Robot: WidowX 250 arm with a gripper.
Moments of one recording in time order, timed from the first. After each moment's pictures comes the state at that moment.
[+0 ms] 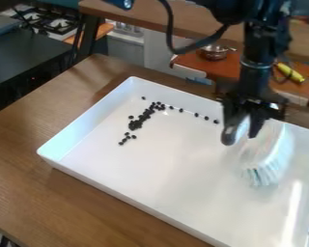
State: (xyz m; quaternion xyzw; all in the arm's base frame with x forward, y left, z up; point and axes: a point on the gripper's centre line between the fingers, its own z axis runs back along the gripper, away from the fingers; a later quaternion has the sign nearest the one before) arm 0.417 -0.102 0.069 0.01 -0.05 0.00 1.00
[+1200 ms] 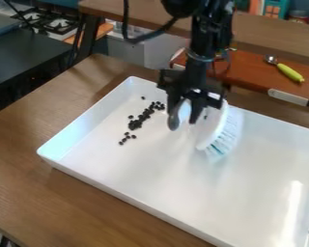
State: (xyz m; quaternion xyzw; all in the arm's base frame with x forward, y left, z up) arm 0.412 -0.015 0.067 0.09 -0.05 0.10 0.99
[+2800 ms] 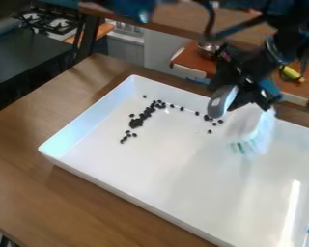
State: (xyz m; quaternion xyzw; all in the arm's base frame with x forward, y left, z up) arm 0.404 -0.093 0.117 0.29 -0.11 -0.01 0.95
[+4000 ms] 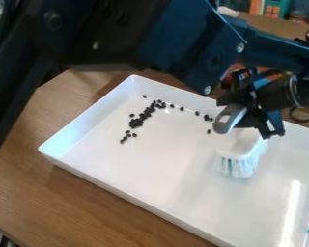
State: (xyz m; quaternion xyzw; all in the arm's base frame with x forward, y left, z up) arm 0.409 -0.108 0.091 0.42 -0.10 -0.08 0.90
